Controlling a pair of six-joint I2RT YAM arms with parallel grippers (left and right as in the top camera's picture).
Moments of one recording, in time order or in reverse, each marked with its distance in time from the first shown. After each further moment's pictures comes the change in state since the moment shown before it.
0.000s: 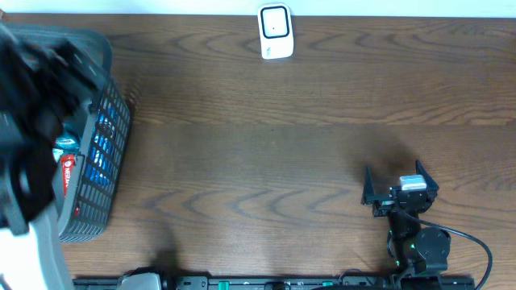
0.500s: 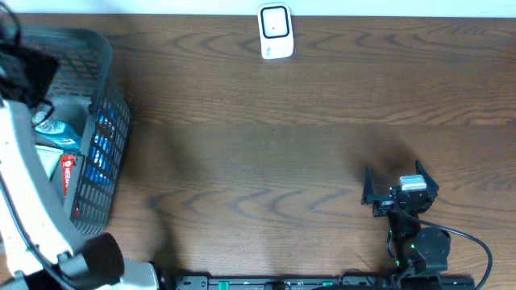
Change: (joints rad) left arm 0.259 0.317 0.029 -0.194 -0.095 -0.267; right arm 0.000 0.000 0.000 0.000 0.000 0.000
